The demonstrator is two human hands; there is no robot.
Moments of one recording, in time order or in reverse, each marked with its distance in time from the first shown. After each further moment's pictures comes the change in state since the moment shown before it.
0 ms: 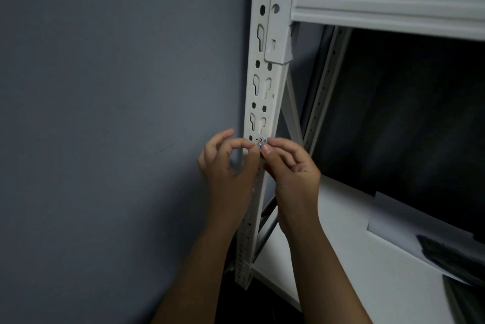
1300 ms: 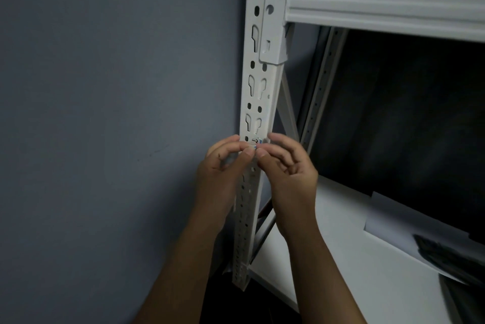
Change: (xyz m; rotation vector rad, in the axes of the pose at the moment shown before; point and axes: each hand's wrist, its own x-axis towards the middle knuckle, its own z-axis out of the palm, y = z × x) left_hand 0.007 0.005 -0.010 -0.353 -0.167 -0.214; right_hand -0.003 -0.002 -0.004 -0.037 -0.042 -0.048
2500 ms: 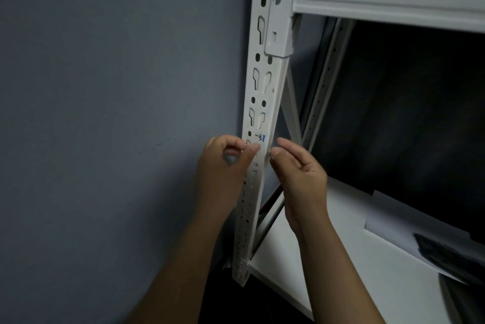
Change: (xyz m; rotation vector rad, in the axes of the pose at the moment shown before) left_hand 0.005 -0.007 -0.003 0.366 0.056 0.102; right_hand 0.008 0.010 -0.016 0.014 0.108 0.185
